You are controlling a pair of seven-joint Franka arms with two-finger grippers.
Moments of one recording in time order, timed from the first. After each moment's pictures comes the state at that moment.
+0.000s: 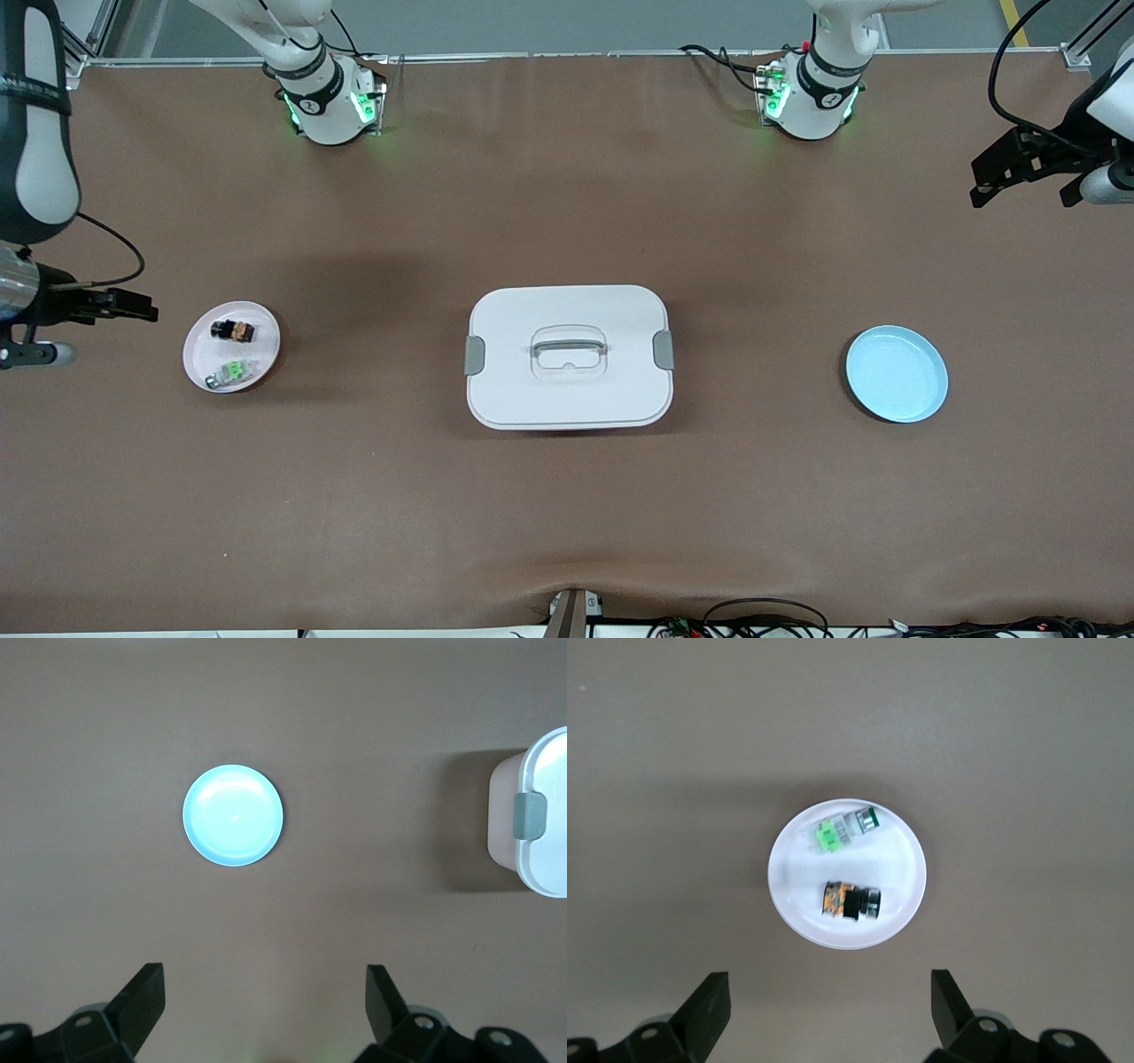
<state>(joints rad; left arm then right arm) 0.07 -0.05 -0.17 -1.50 0.03 1.48 -0.06 -0.23 0.22 0.03 -1.78 -0.03 1.88 -0.23</state>
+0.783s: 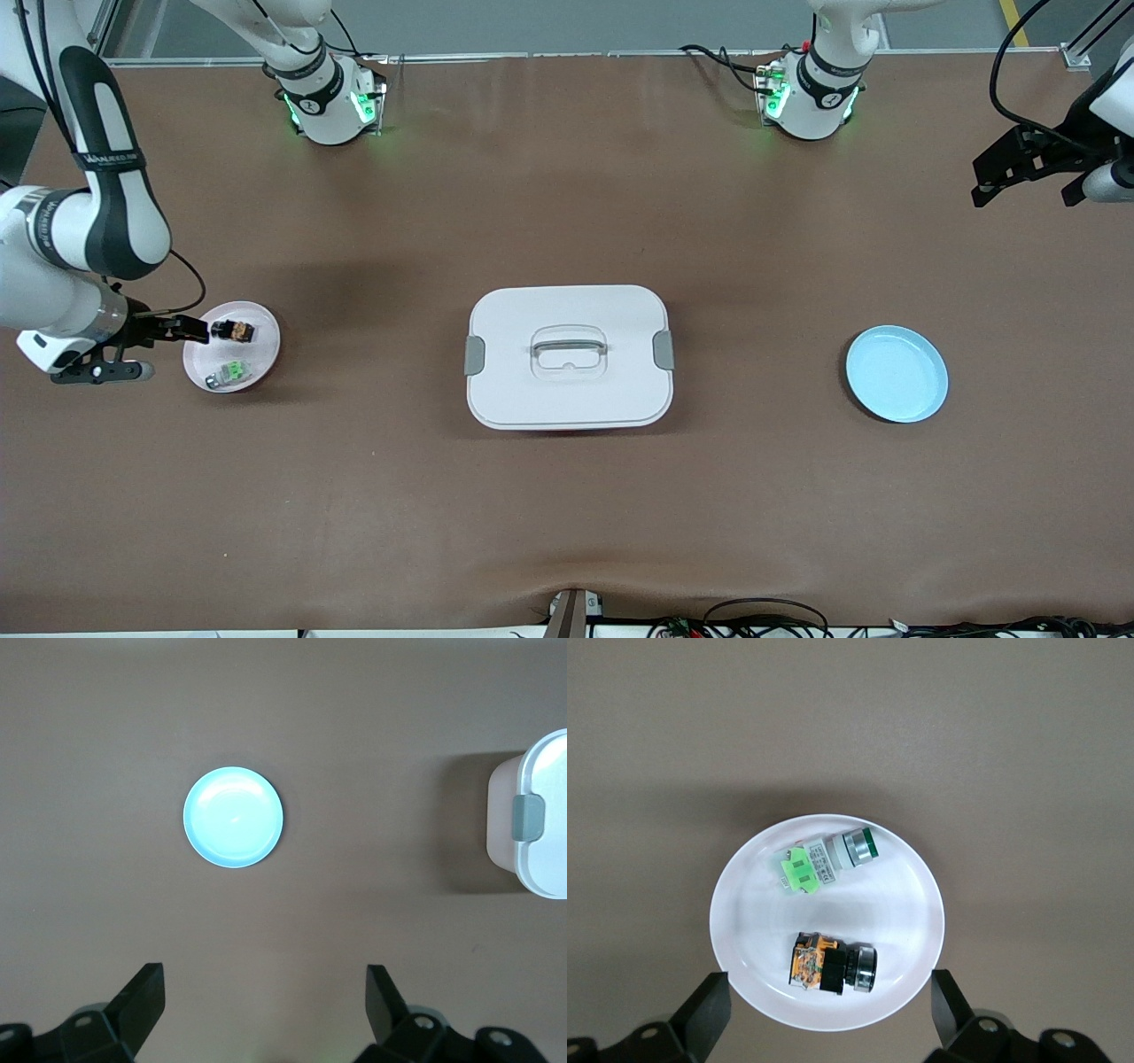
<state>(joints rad) 0.07 -0.05 -0.17 -1.50 0.03 1.48 -0.06 -0.24 0.31 0.03 -2.00 -0.08 2.23 -0.23</state>
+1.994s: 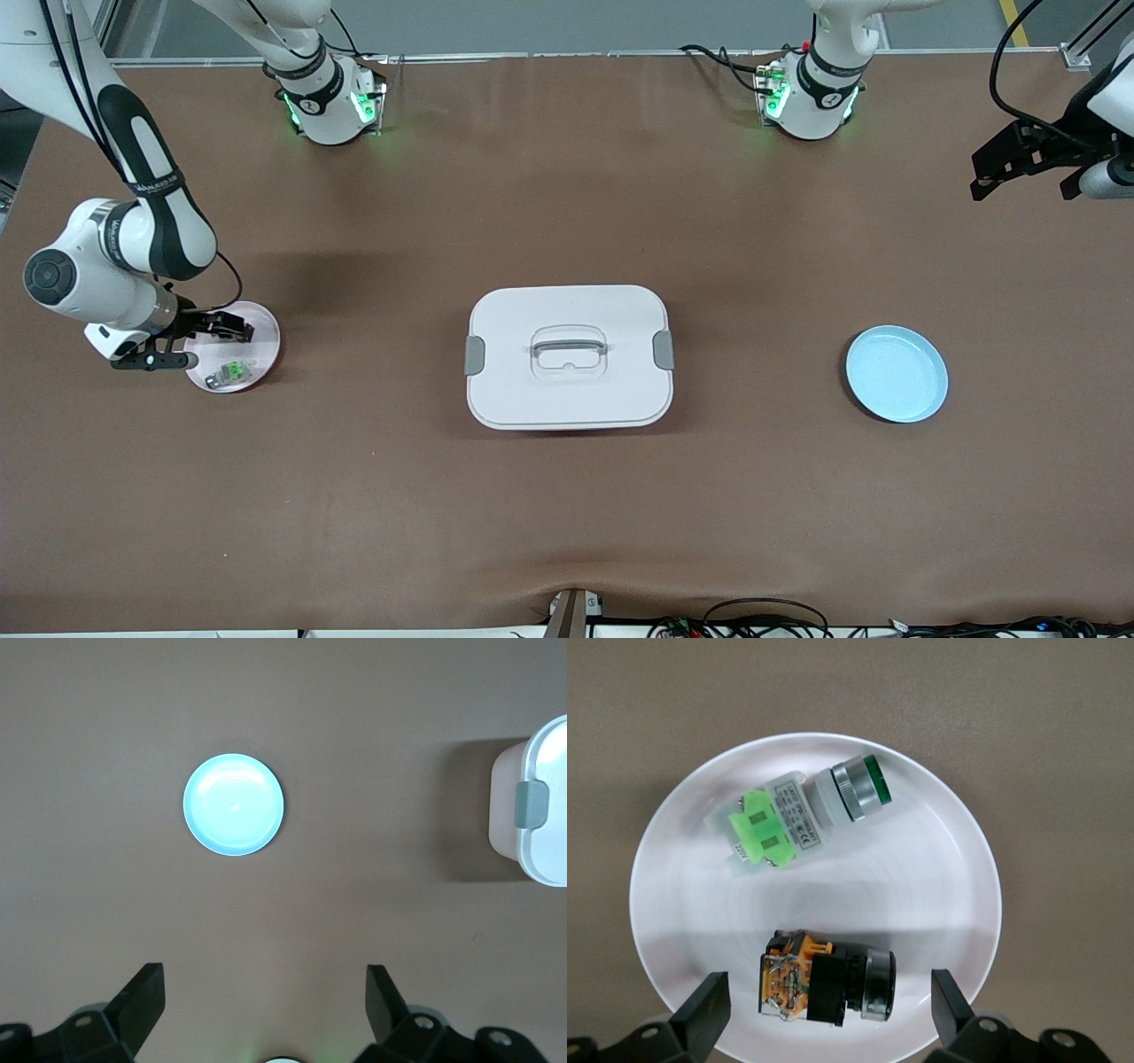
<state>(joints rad) 0.07 -0.05 -0.17 -1.49 0.03 1.44 -0.06 -0.27 0.39 0.03 -2.16 -0.08 2.43 -0.21</state>
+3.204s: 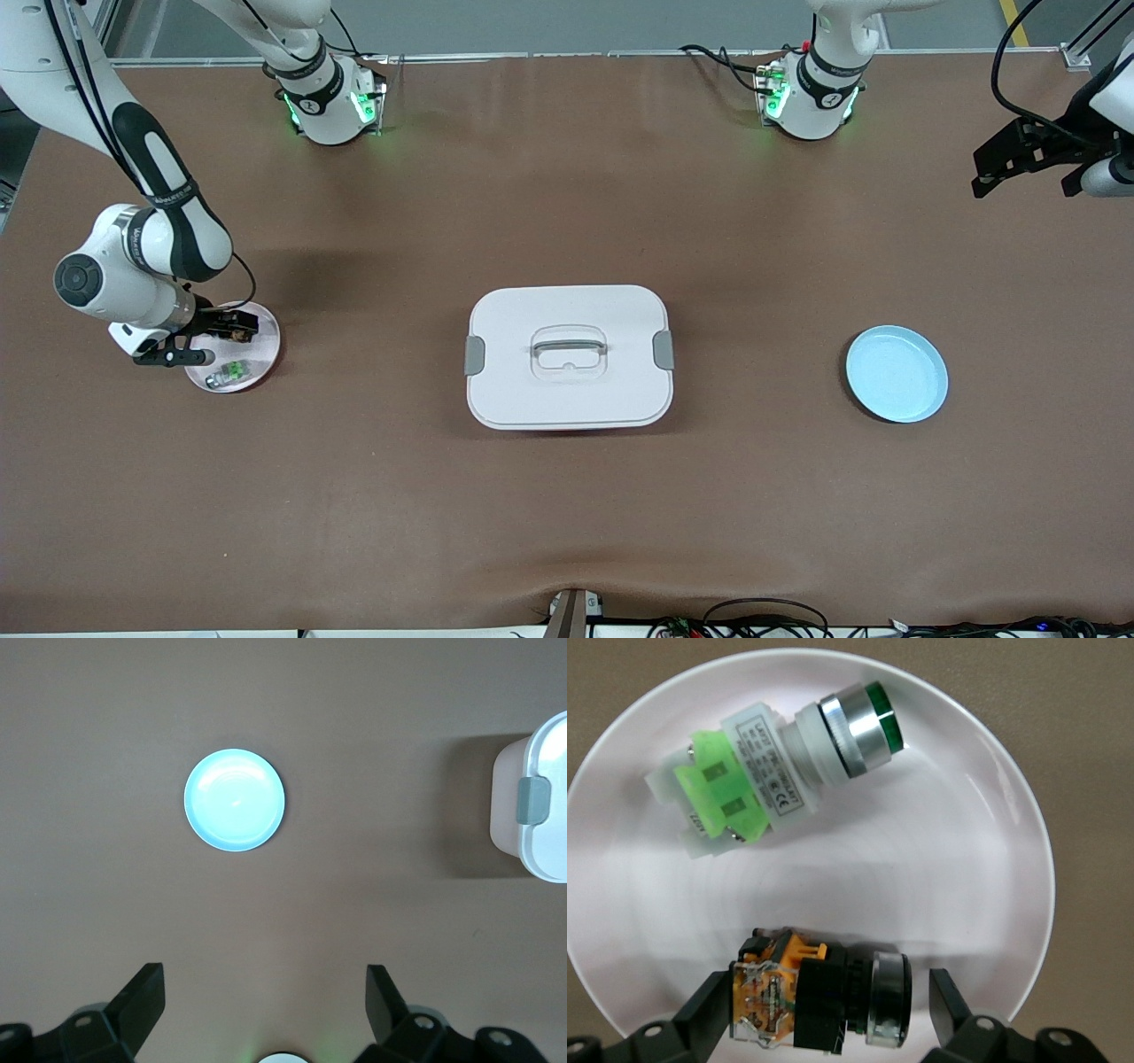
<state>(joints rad) 0.07 -0.05 -0.16 -1.49 0.03 1.43 -0.06 -0.28 0.44 0.02 -2.20 -0.08 2.51 -0.20</state>
